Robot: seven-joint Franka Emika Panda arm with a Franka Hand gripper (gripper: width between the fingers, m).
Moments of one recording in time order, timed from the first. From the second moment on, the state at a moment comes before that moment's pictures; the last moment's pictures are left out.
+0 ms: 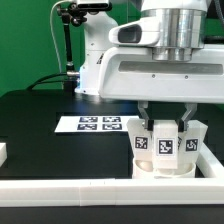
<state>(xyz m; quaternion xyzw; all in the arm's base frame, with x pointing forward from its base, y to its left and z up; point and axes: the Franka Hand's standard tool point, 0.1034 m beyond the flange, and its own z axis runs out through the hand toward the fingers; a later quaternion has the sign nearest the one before) 0.637 0.058 0.091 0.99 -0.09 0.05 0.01</state>
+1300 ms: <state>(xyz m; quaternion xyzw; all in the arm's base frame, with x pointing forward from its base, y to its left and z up) 0.639 0.071 0.090 0.85 -0.52 0.05 -0.03</state>
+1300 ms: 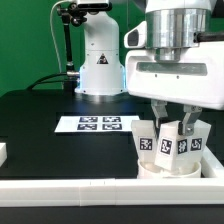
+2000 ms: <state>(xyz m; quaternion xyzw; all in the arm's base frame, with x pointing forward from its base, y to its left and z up) 0.645 0.075 0.090 0.64 -0.76 0.04 -0.10</state>
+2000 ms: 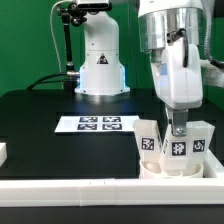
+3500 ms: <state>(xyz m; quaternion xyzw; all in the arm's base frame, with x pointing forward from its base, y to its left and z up) 0.654 0.083 0.104 0.73 -0.67 0.05 -0.09</state>
